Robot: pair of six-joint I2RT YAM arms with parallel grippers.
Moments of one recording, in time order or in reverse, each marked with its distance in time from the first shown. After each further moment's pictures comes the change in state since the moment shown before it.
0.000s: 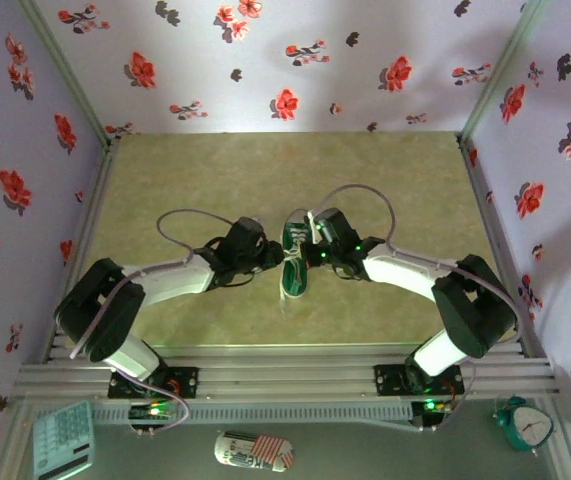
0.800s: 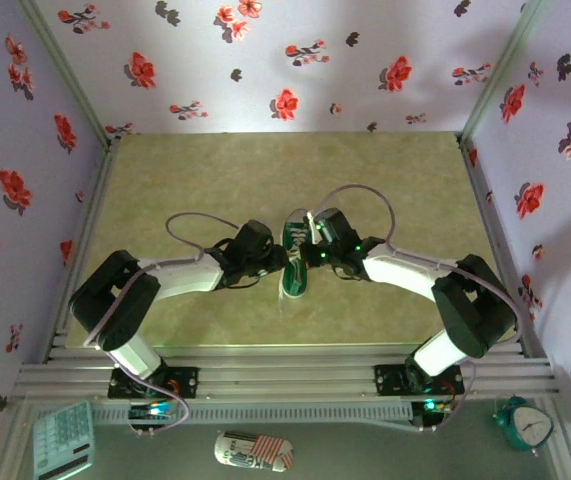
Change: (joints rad) left arm -0.031 0.080 0.024 0.018 -0.013 -0.047; right arm 0.000 0.001 0.000 0.000 -0.022 0.003
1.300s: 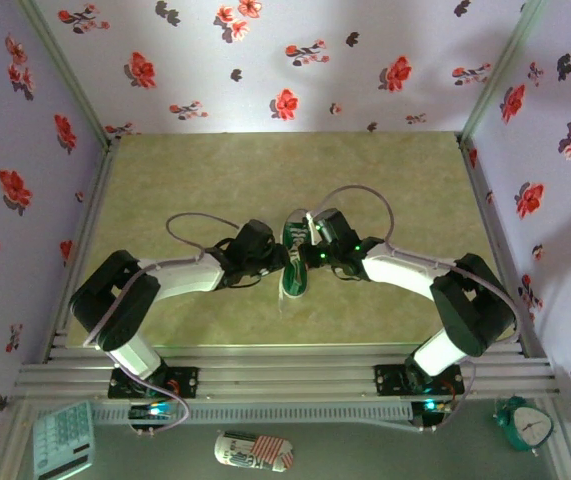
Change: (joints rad) left arm -0.006 0.000 0.011 0.003 -0.005 -0.027; right arm 0.000 0.008 0.000 0.000 -0.019 0.000
